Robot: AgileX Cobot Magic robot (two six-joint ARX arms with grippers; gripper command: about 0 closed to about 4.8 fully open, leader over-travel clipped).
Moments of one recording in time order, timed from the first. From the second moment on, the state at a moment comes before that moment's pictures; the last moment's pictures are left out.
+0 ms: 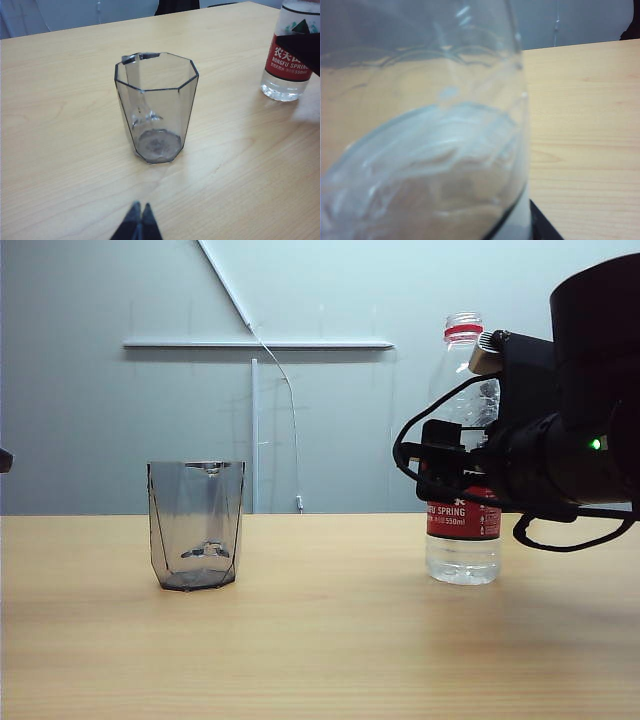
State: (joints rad) left arm -0.57 0.10 0.01 -0.09 -0.07 0.03; right arm 0.58 1.80 0.37 1.35 0.42 0.17
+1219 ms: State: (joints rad) left arm -0.57 0.10 0.01 -0.09 -0.07 0.03; right arm 0.66 1.70 0.43 1.20 0.34 -0.13
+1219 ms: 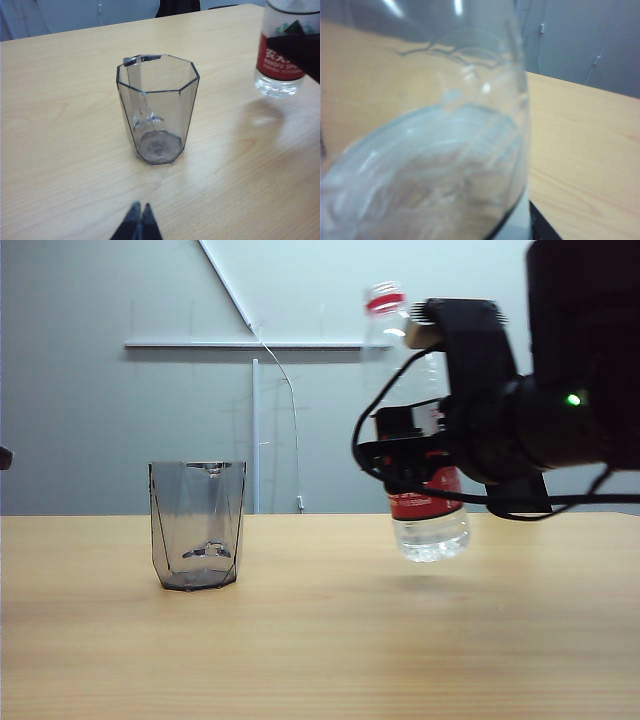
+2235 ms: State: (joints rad) left arm -0.42 0.02 0.01 -0.09 -0.07 0.03; right arm 0.71 1.69 0.77 0.61 0.31 -0.75
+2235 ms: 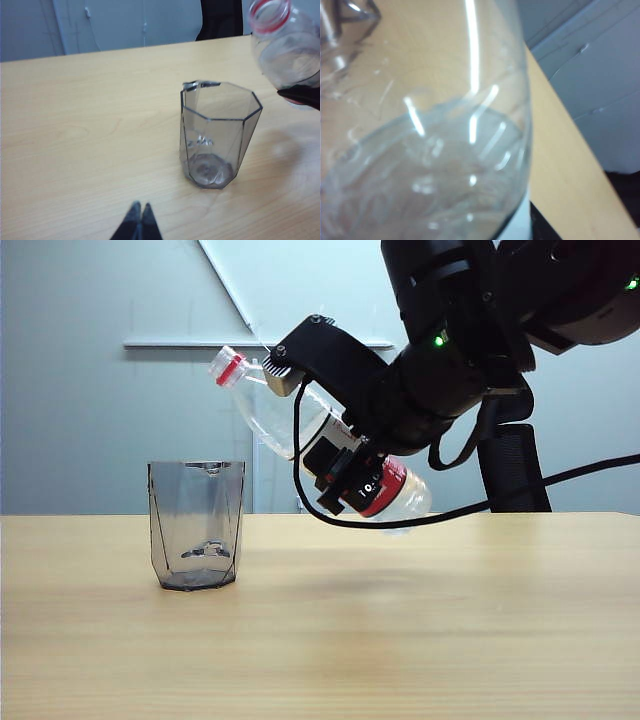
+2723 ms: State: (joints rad) left arm -0.42 0.01 0.01 -0.09 -0.07 0.03; right arm 0.71 1.69 0.78 0.62 0.38 -0.95
